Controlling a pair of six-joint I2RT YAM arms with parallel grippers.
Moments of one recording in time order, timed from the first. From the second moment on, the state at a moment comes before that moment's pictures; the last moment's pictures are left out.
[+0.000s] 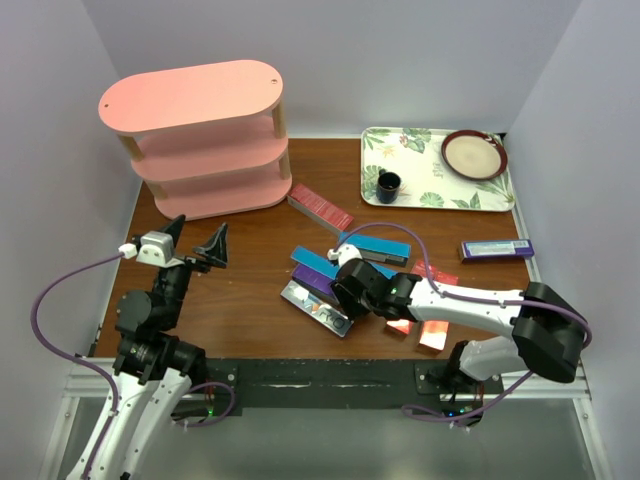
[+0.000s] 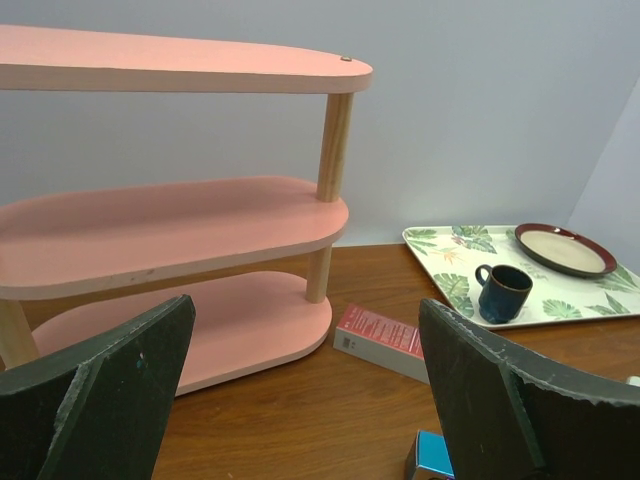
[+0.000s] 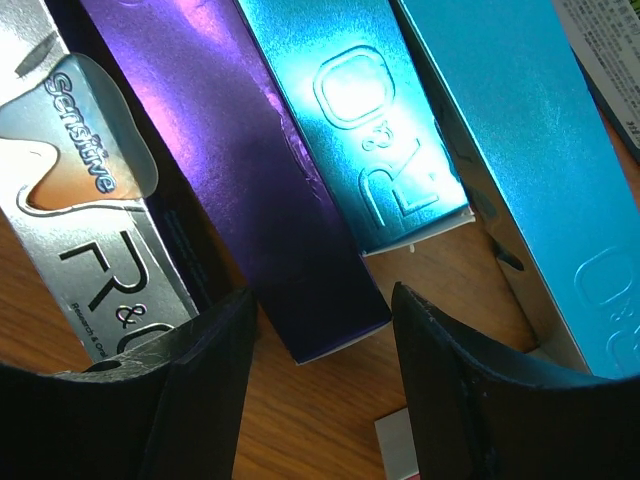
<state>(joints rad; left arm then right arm) -0.30 0.23 0.44 0.09 -0.08 -0.10 1.04 1.35 0.73 -0.38 0.31 0.35</state>
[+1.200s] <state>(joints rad) -0.30 0.23 0.44 0.09 -0.06 -0.10 1.09 1.35 0.74 -0.32 0.22 0.29</state>
